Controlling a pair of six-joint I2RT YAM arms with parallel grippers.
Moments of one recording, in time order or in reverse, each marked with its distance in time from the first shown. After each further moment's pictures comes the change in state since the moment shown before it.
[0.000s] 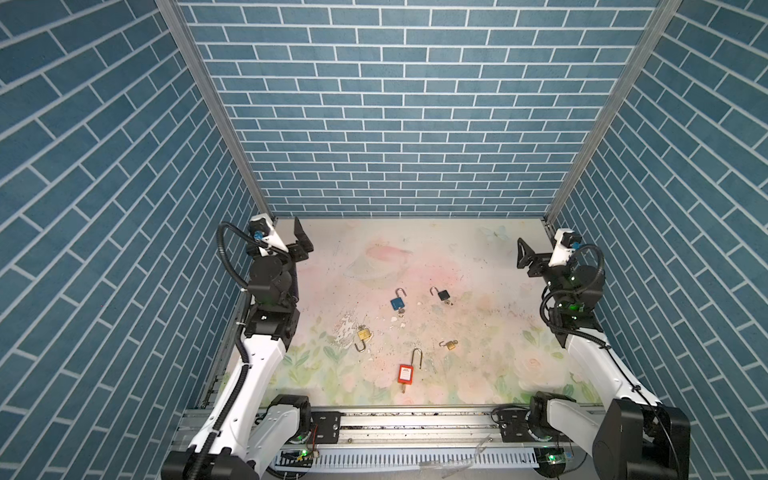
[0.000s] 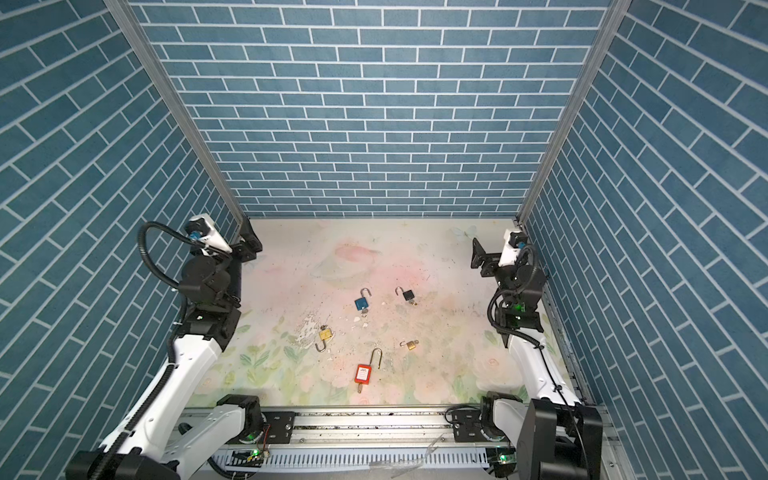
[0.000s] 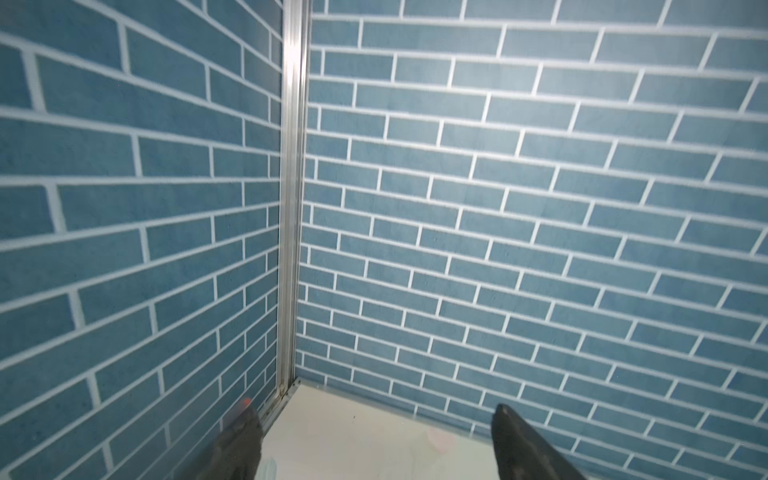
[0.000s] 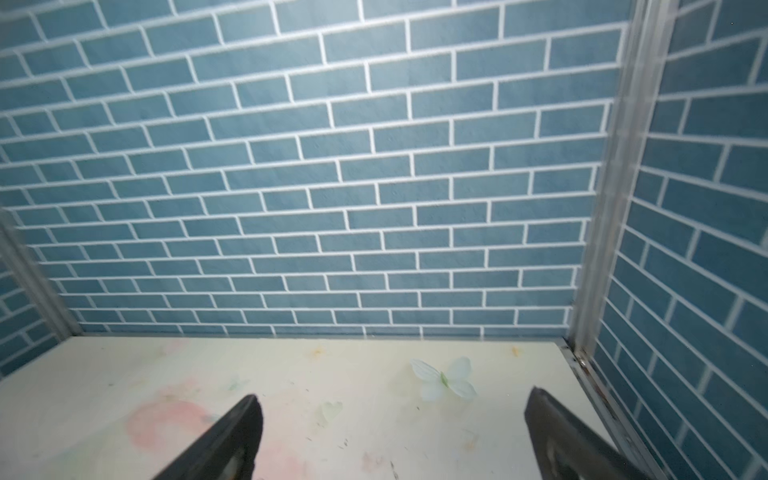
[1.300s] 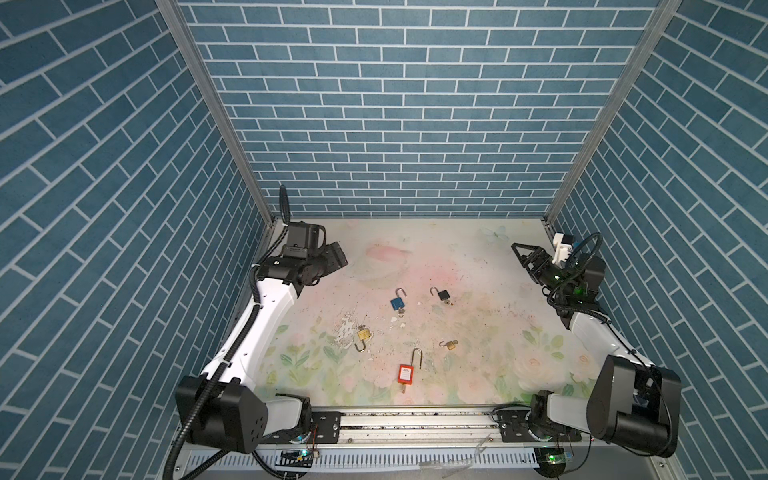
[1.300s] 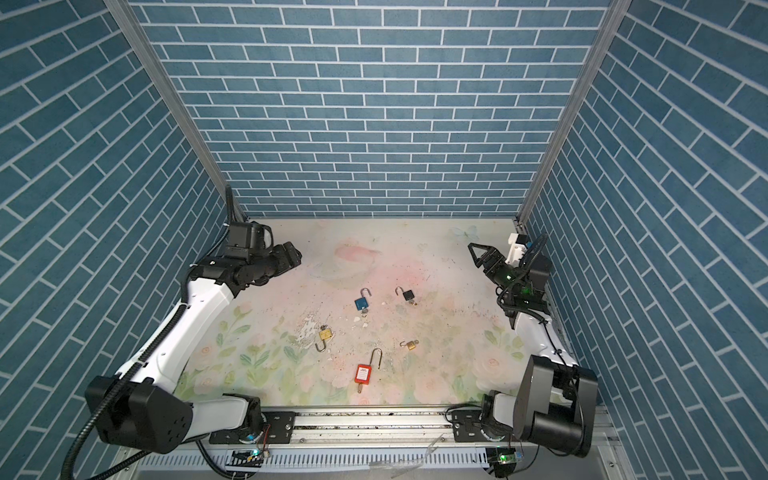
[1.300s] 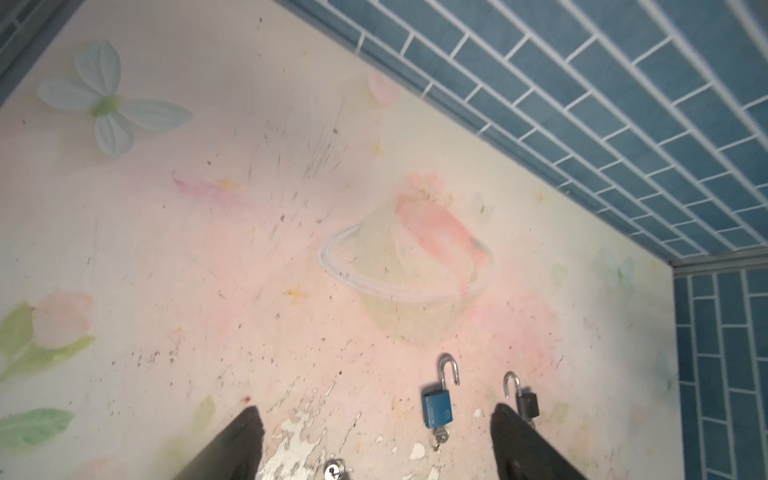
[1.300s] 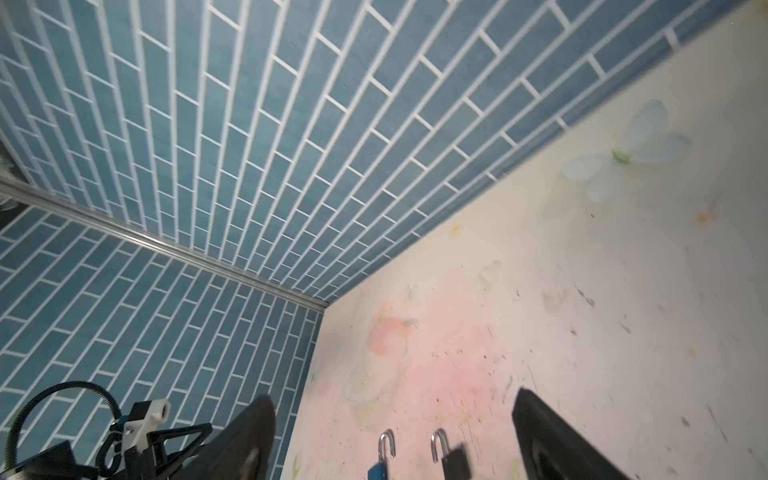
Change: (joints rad) left arm -0.117 0.375 0.391 -1.024 0.348 -0.456; right arm -0.097 0.241 0.083 -0.249 -0.422 0.642
